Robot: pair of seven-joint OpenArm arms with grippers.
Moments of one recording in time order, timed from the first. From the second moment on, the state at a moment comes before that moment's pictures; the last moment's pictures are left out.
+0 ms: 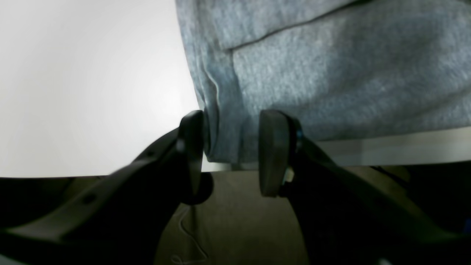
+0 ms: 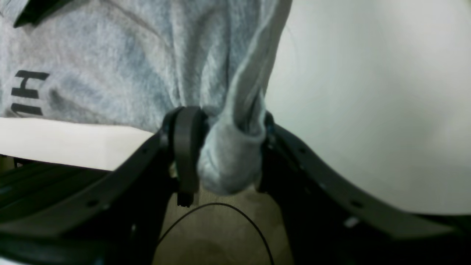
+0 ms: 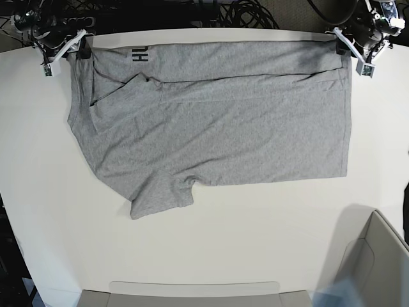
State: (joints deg) left arm 37.5 -16.8 -34.6 104.8 -21.7 -29.3 55.6; right arm -34.1 12.6 36.3 103.3 33.5 34.6 -55.2
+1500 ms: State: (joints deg) left arm 10.9 -16.2 -33.2 109.9 -21.5 -29.2 66.8; right arm 12.9 7.6 14.4 78.2 16.5 22.9 -50.7
